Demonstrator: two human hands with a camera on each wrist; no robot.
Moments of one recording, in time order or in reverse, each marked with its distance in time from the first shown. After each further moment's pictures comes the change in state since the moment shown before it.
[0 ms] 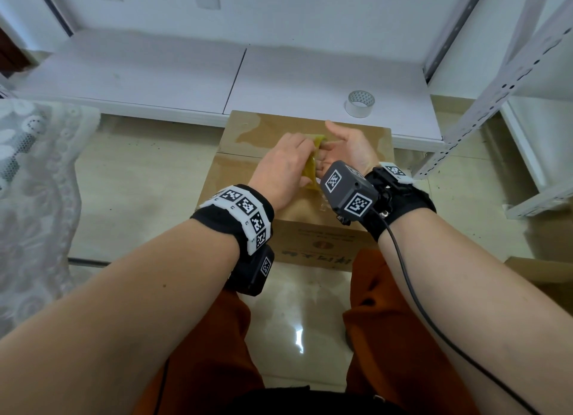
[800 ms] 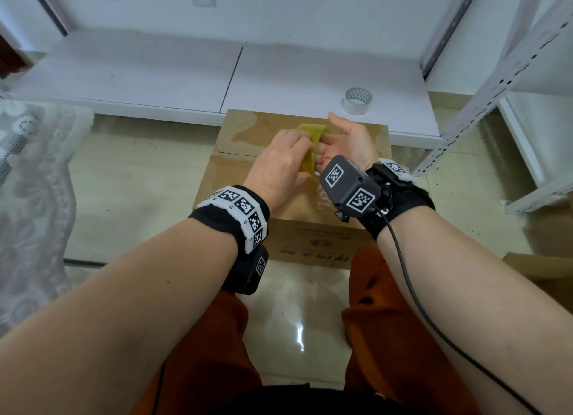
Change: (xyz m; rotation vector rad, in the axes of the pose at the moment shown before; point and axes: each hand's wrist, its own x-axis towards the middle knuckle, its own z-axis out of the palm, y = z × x) left_hand 0.000 -0.005 0.009 -0.003 0.144 0.096; right_hand 0.003 -0.003 -0.005 0.038 0.018 -0.075
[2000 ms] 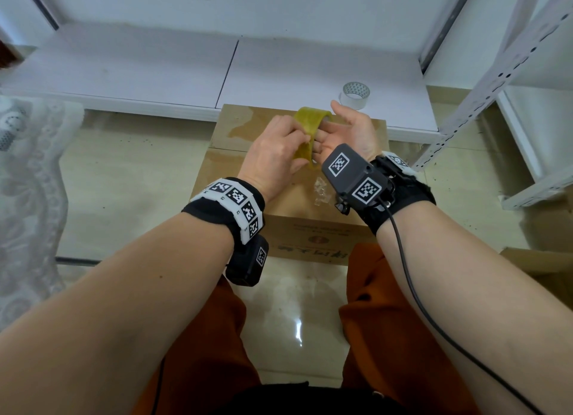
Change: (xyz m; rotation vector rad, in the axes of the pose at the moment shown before) left_hand 0.004 -0.004 -0.001 -0.027 0.127 0.033; right_hand 0.014 -0.006 -0.012 0.037 -0.031 -0.072
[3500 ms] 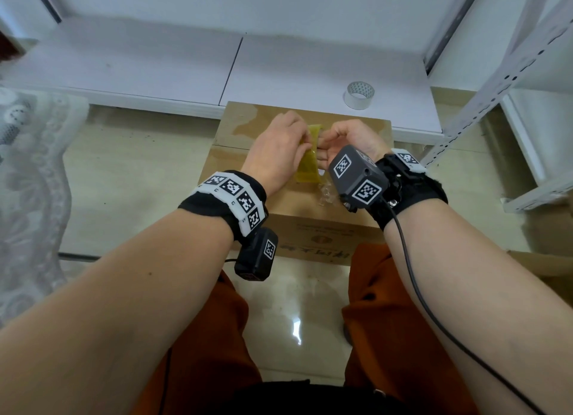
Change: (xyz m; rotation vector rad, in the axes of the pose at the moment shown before) left_hand 0.012 0.000 -0.009 -0.027 -0.160 -0.187; right_hand 0.008 -0.006 -0.007 -0.481 0.131 0.149
